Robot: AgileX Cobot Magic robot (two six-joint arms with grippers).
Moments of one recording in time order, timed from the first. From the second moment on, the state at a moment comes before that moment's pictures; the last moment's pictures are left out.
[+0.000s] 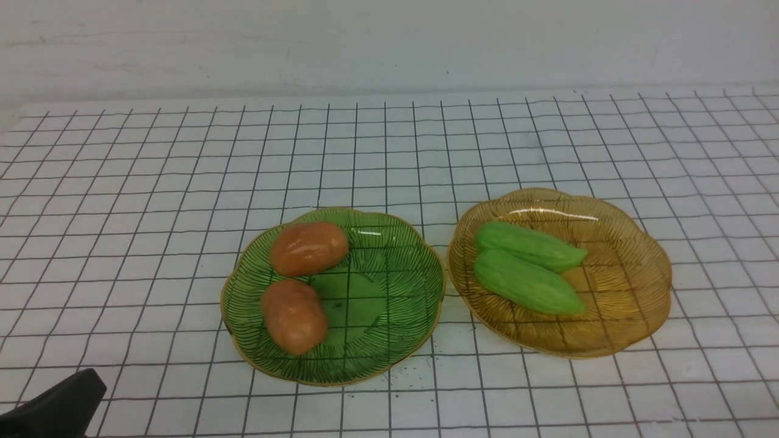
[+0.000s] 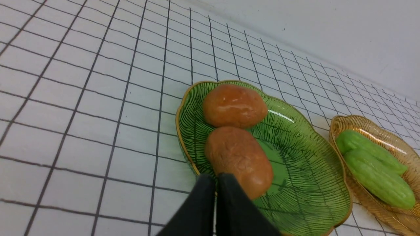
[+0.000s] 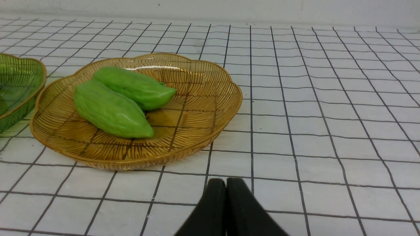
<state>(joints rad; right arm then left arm) 0.04 -0.01 0.02 0.10 0.40 -0.11 -0.06 0.32 -0.12 -0.72 0.21 0.26</state>
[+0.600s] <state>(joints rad) 0.04 -0.01 0.02 0.10 0.40 -0.11 -0.06 0.13 0.03 -0.50 0.17 0.43</state>
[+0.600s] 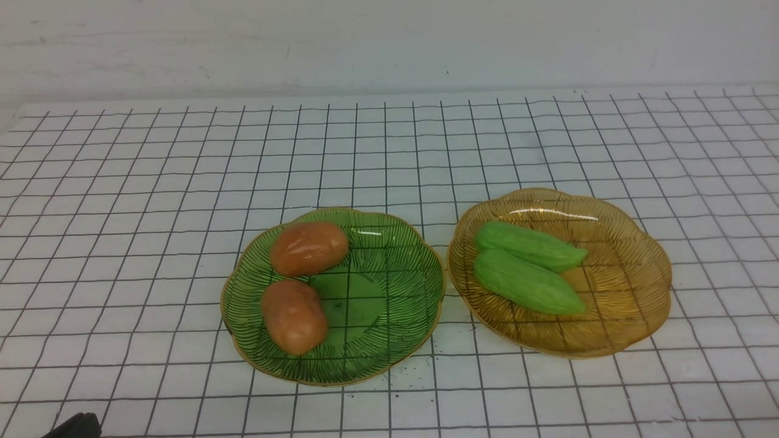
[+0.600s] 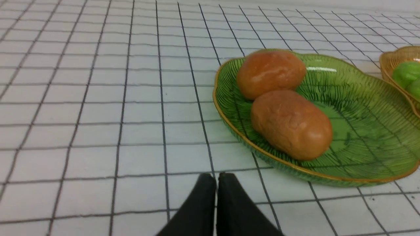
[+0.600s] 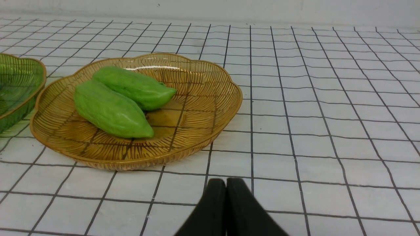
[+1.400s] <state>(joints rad) 0.04 -0.01 0.02 0.10 0.40 -0.11 -0.06 -0.01 0.03 0.05 0.38 -0.09</state>
